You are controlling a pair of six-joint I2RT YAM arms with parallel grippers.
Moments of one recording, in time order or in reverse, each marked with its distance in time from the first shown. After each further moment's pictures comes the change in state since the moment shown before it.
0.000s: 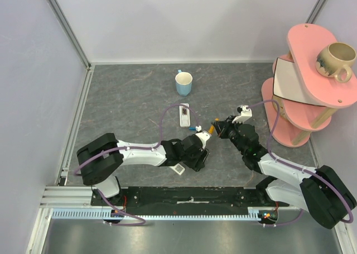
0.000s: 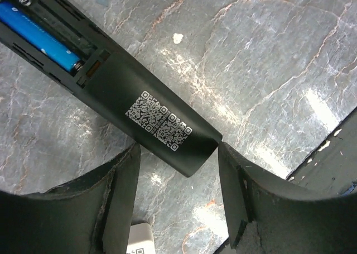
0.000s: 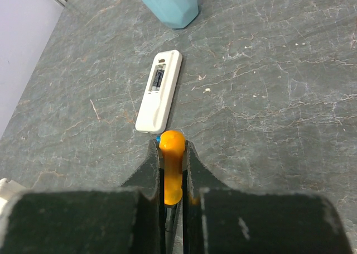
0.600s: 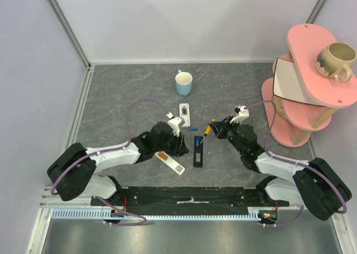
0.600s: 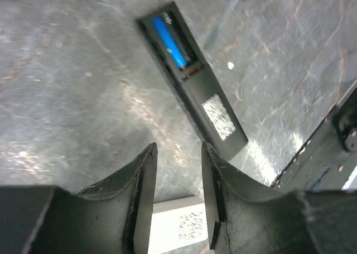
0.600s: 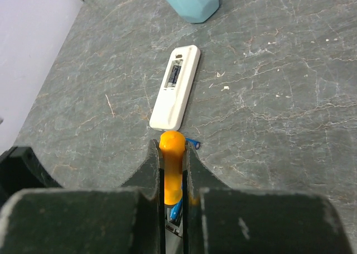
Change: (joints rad) left arm 0.240 -0.276 -0.228 0.137 0.158 -0.017; right arm 0.000 0.070 -0.016 0.113 -0.065 0.018
